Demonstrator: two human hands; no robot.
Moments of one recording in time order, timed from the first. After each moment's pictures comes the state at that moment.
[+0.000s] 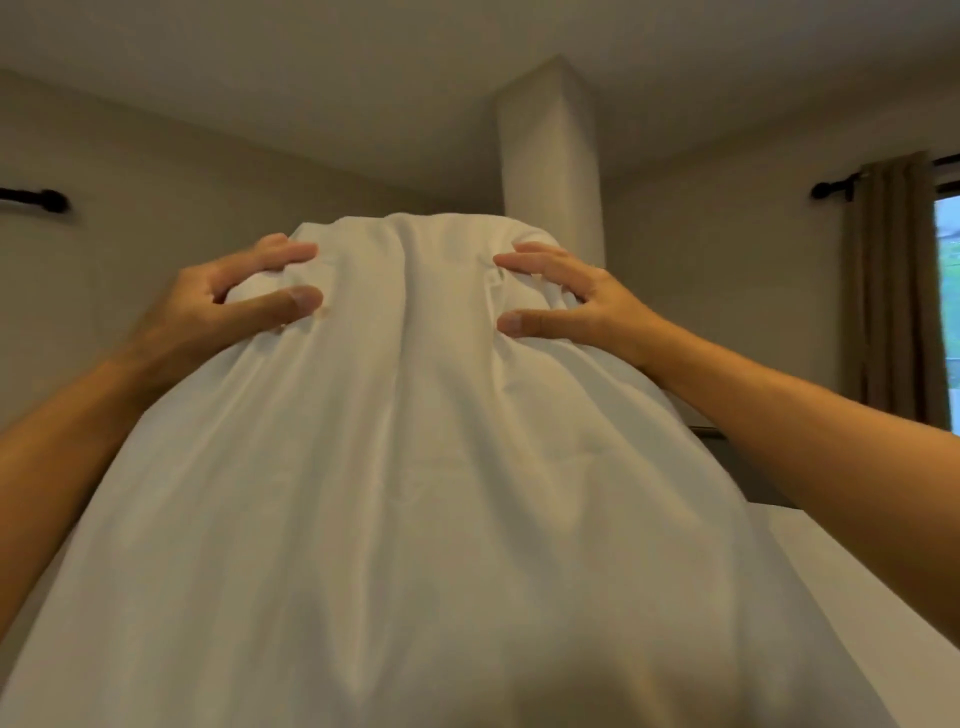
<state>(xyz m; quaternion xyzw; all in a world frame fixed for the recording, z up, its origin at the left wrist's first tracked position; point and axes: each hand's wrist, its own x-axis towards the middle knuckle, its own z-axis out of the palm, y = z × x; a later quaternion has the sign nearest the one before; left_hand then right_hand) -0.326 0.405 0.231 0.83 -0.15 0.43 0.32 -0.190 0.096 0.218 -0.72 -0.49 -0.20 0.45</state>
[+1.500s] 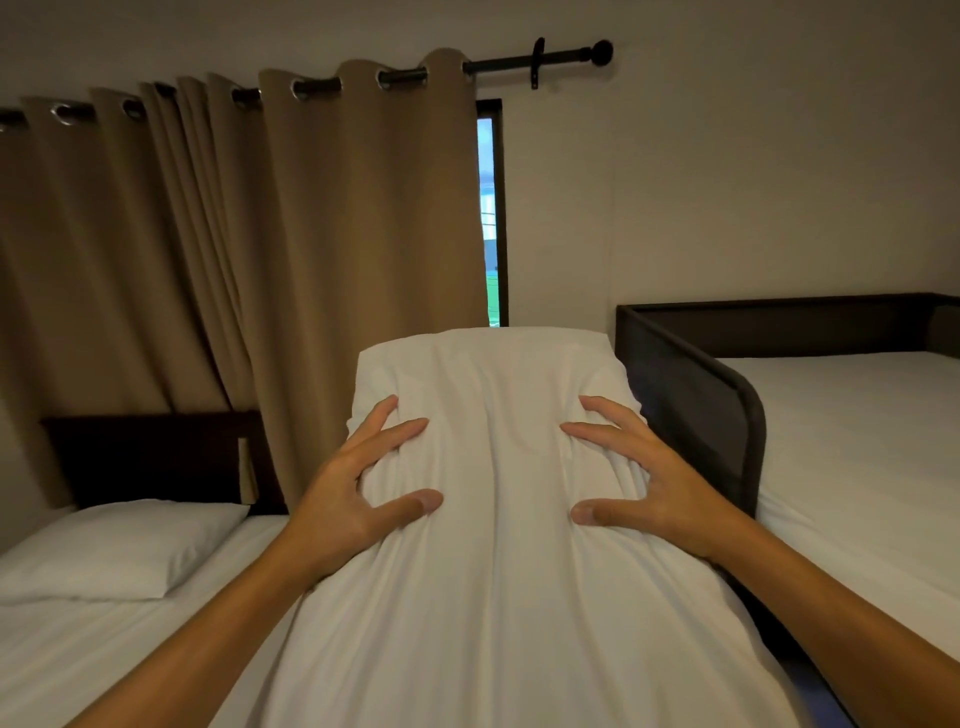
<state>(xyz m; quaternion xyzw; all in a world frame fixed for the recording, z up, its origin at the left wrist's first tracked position) -0.632 0.687 -0.027 0.83 0.30 0.42 0.21 -0.321 0.582 -0.027 -0.54 -0.72 0.08 0.43</state>
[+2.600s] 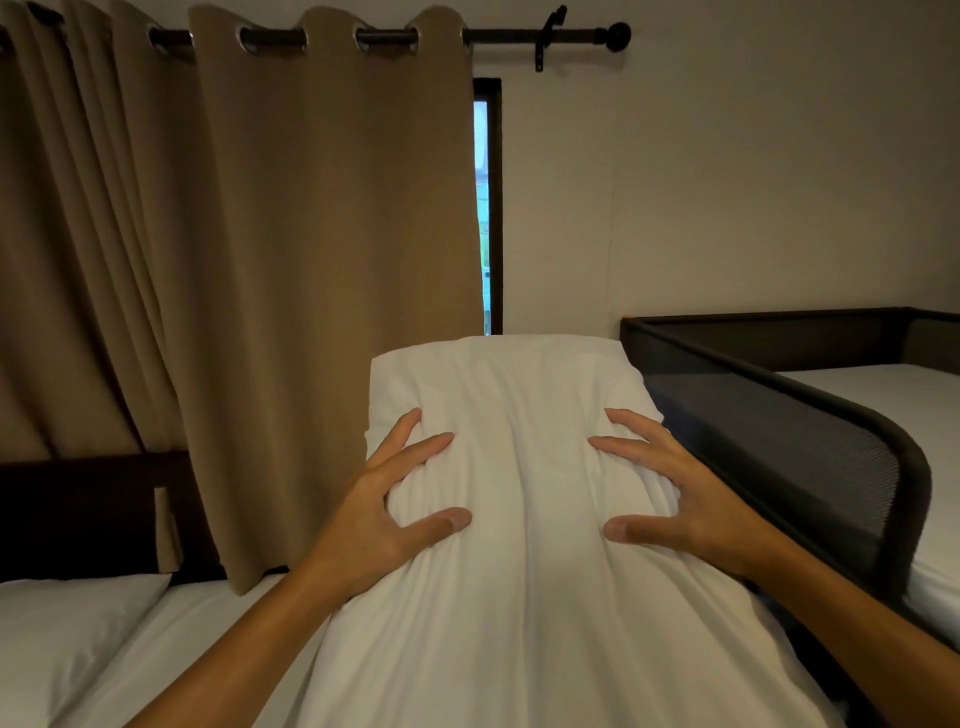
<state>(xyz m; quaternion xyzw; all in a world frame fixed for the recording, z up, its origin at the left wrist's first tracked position) -0.655 0.933 -0.041 0.85 0.20 0.42 0.26 -0.369 0.775 -0.028 -0.65 -0.65 0.06 0.40</state>
